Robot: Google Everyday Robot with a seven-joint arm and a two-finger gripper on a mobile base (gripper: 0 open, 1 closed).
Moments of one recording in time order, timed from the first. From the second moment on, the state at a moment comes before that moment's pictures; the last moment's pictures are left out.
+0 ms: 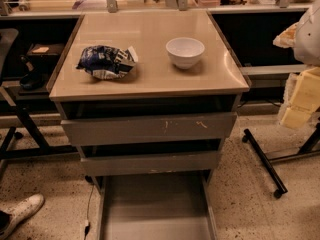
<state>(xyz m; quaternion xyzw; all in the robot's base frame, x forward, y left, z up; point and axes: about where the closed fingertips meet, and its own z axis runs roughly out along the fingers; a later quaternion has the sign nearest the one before) 0.438 -0.217 0.976 -0.60 0.78 -0.03 0.16</state>
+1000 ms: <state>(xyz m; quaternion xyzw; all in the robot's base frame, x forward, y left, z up) 0.477 -0.169 1.001 -0.61 0.77 -0.06 0.18</state>
